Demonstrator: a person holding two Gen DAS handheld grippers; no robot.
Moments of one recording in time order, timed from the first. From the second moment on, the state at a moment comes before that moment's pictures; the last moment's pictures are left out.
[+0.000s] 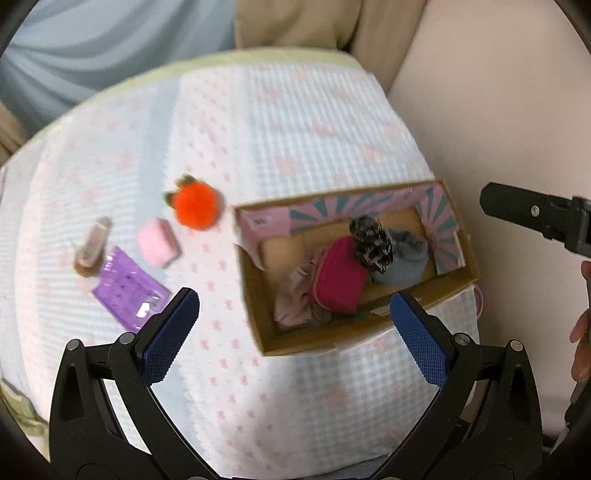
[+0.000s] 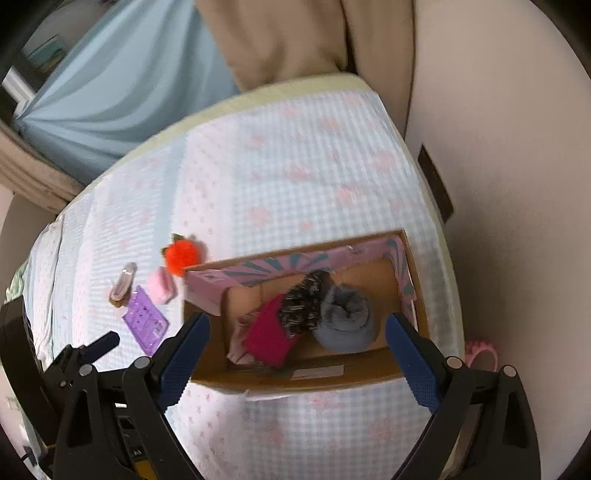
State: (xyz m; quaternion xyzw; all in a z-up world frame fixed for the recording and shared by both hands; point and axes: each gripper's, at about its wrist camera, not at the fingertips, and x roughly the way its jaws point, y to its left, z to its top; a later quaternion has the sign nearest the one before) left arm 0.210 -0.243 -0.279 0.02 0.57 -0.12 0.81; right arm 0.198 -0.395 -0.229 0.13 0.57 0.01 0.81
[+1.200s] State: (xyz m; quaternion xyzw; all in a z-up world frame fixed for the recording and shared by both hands) left arm 0.102 0.081 -0.158 -0.05 0.40 -0.03 0.91; right arm 0.126 -0.144 -0.111 0.06 0.43 0.06 0.90
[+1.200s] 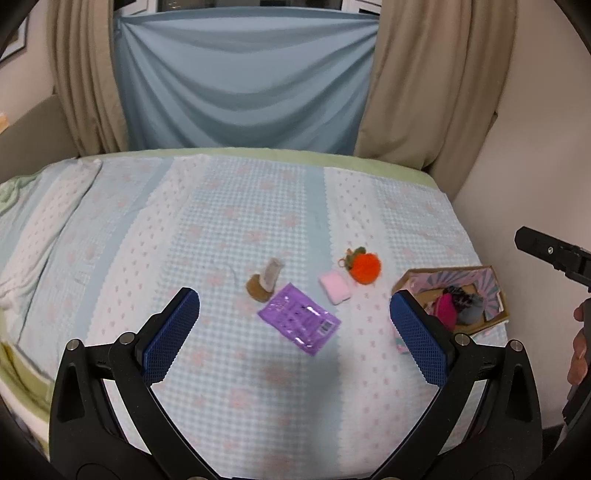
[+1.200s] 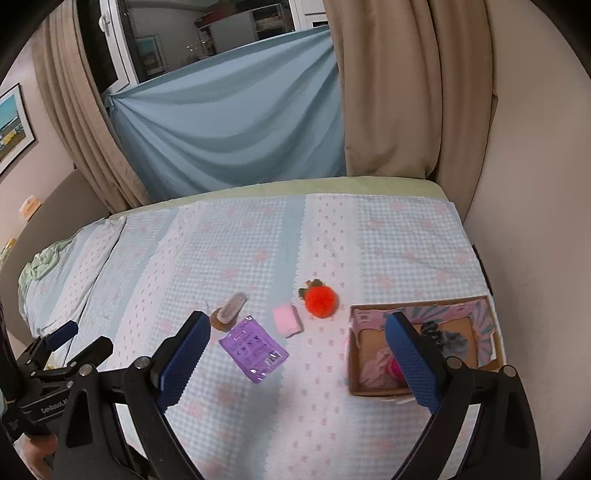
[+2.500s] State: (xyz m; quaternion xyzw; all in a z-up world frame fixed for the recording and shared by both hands) left arm 0.323 0.097 -0.510 0.15 0.47 -0.16 0.85; right arm 0.280 -0.038 -0.461 0.00 0.52 0.03 0.85
